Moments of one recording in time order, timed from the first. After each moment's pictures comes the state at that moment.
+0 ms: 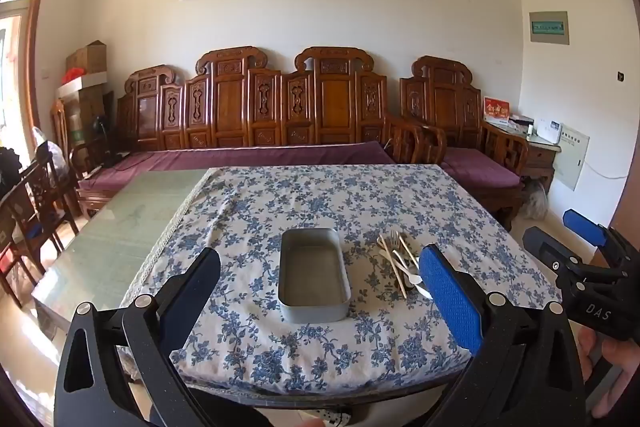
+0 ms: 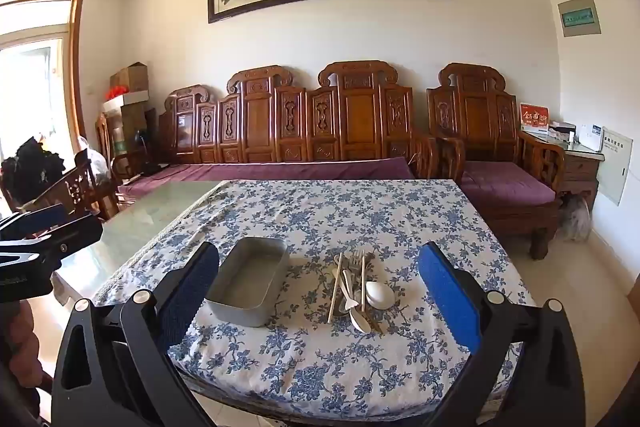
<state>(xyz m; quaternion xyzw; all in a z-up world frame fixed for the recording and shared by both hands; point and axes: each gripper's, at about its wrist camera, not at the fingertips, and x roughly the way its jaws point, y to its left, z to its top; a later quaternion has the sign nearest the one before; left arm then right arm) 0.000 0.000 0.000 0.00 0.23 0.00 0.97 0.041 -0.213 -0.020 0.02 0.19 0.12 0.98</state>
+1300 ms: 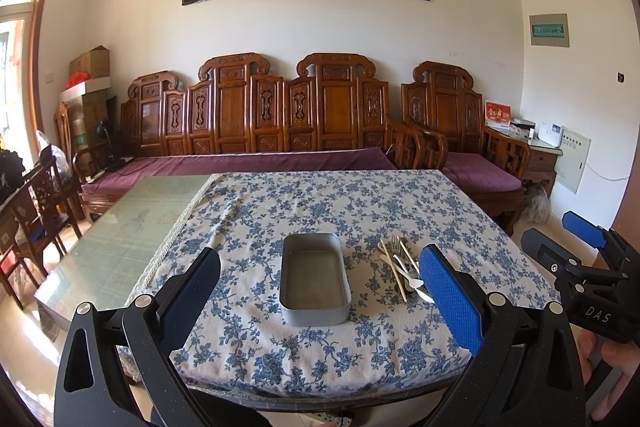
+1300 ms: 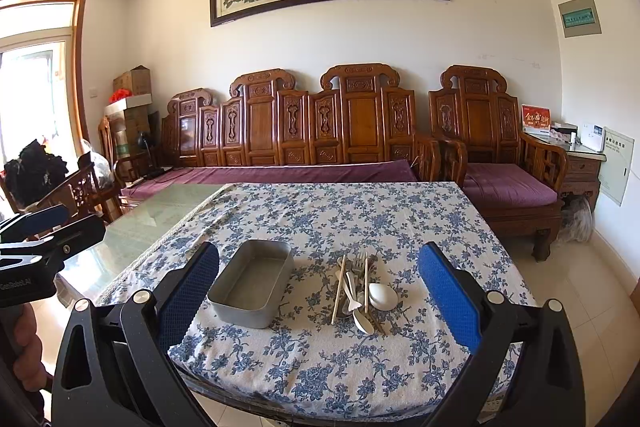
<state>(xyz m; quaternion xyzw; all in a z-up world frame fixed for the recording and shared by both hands) -0.003 -0.001 0.010 0.00 0.22 0.00 0.98 0.040 -0.215 -0.019 0.02 0.18 0.12 0.98</state>
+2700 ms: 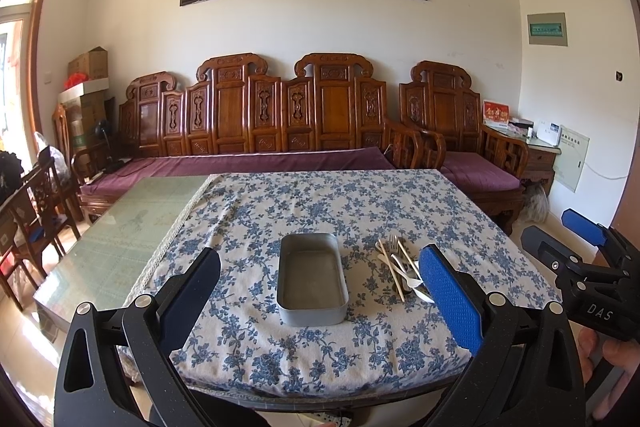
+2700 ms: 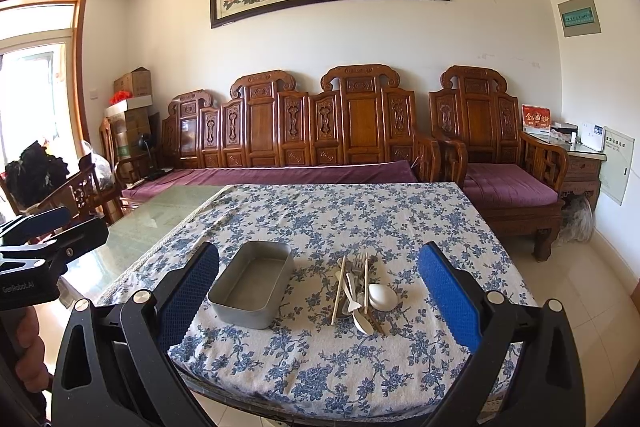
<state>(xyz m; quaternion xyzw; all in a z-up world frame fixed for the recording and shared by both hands) -0.001 -0.008 0.013 0.00 0.22 0.00 0.98 0.041 -0.215 -0.018 0.02 0.18 0.12 0.98</state>
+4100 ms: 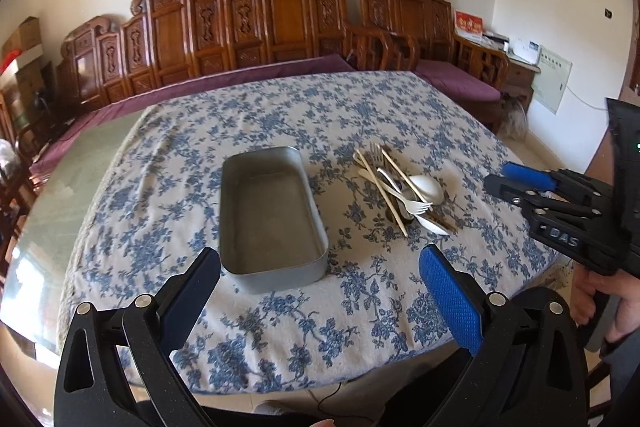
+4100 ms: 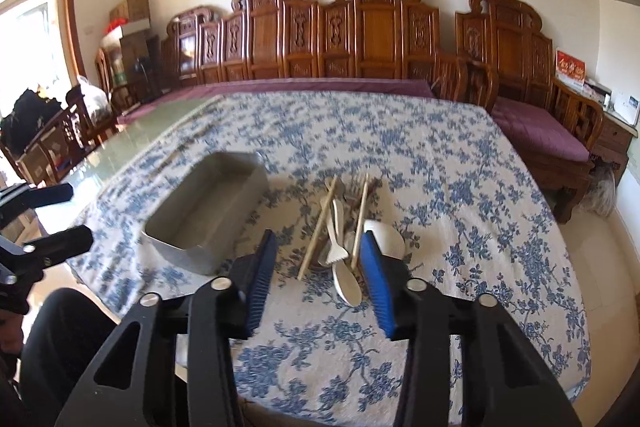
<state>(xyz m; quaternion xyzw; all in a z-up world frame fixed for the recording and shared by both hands) 0.120 -0.023 -0.103 0.04 0.37 -0.09 0.93 0.184 -0.228 -0.143 -0.01 0.34 0.16 0.93</state>
